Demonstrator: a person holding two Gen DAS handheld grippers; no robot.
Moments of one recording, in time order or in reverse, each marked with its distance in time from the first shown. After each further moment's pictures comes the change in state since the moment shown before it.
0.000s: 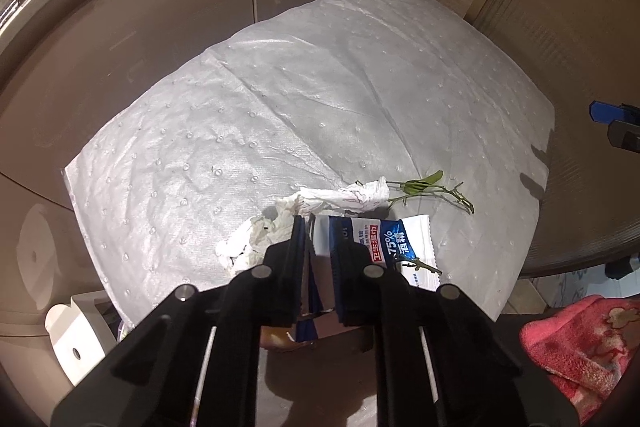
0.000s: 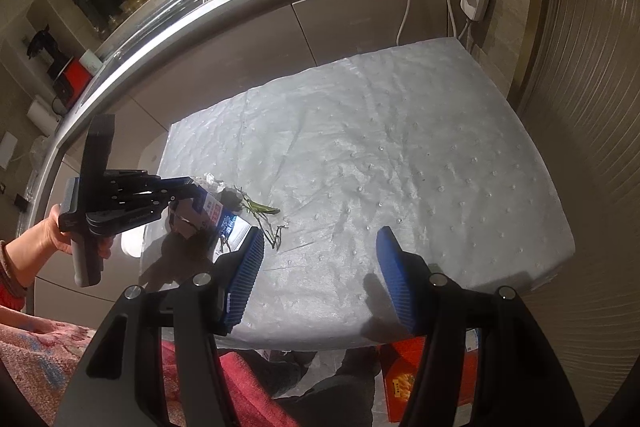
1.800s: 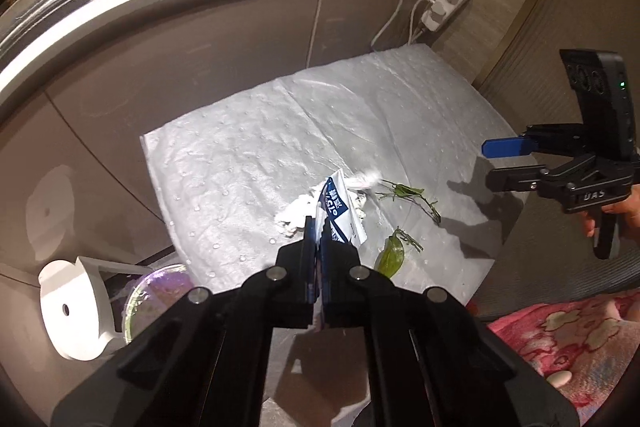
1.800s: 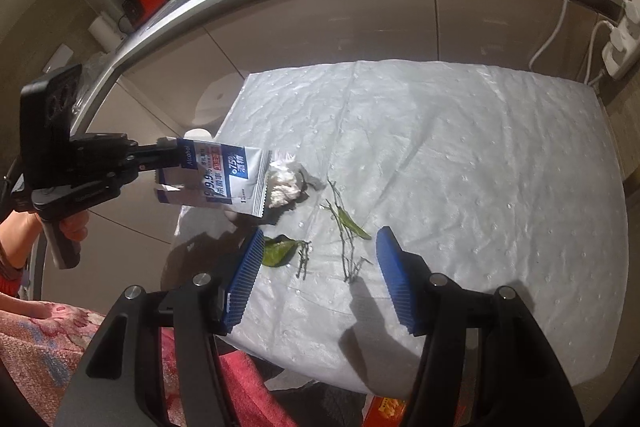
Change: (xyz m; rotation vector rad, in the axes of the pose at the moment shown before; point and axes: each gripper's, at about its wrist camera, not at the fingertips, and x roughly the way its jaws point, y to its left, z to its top) left arm -0.107 0.026 -0.046 -0.183 -0.164 0.044; right arm 0.069 0.082 0.045 -0.323 0.154 0.236
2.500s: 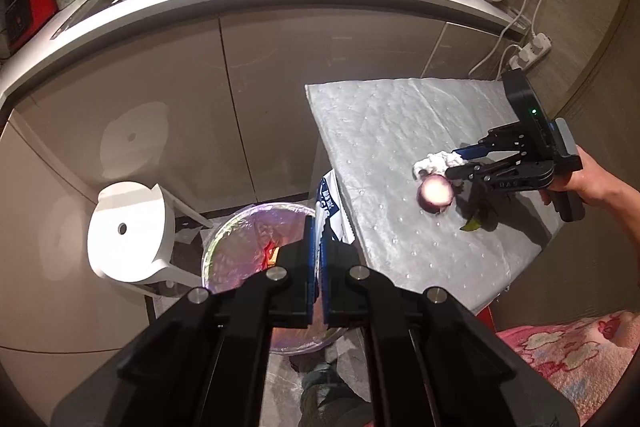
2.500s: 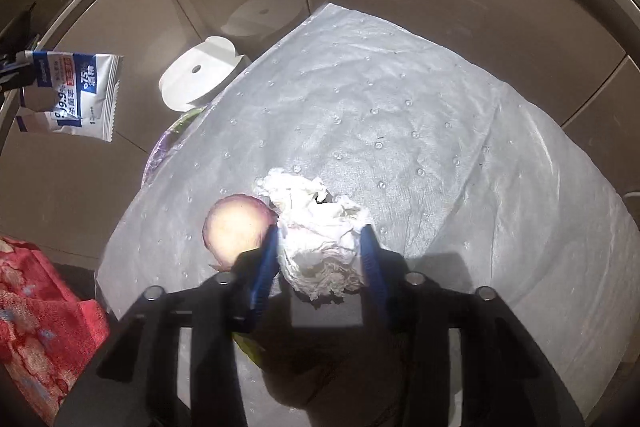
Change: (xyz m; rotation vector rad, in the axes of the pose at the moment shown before) left arm -0.086 0.095 -0.088 -0.253 -0.032 0.205; right arm 0.138 0.060 0.048 -0.379 0.213 -0.058
